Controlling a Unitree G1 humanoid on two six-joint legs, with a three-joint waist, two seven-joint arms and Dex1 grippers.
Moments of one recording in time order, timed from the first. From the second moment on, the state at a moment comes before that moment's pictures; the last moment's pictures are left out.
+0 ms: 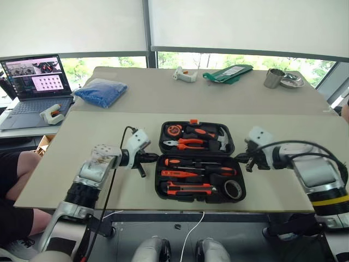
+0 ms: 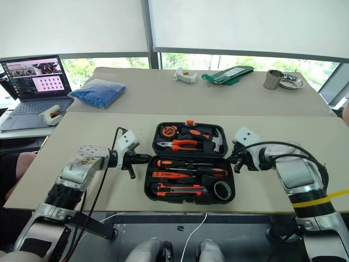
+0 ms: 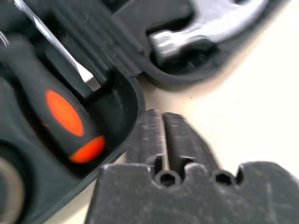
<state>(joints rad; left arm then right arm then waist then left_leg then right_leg) -0.64 0.58 -0.10 0.23 -0.18 0.71 -1.01 -0.54 -0.85 0.00 -0.06 0.15 1.01 1.04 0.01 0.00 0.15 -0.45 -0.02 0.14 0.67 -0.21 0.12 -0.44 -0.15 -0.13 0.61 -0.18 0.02</state>
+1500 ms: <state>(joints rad) -1.03 0.37 0.00 0.68 -0.25 0.96 -0.77 -0.96 -0.56 -0.01 0.48 0.22 1.26 0.60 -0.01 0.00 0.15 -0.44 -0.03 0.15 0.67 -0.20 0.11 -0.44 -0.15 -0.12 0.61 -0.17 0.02</state>
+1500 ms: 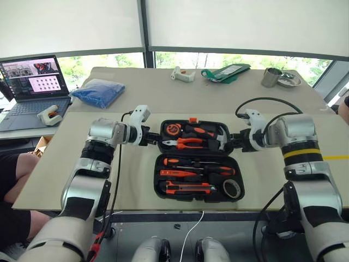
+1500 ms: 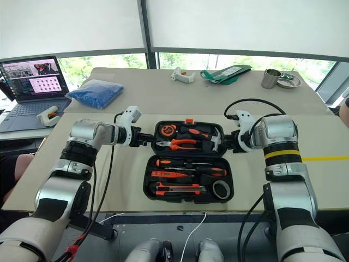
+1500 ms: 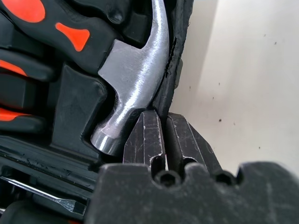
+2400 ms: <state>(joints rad) -0.18 0.46 0.09 0.24 -0.28 -0.36 -1.14 0.09 -0.79 -0.08 0.11 -0.26 -0.68 0.54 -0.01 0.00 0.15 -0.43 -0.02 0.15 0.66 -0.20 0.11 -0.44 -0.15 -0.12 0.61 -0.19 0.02</state>
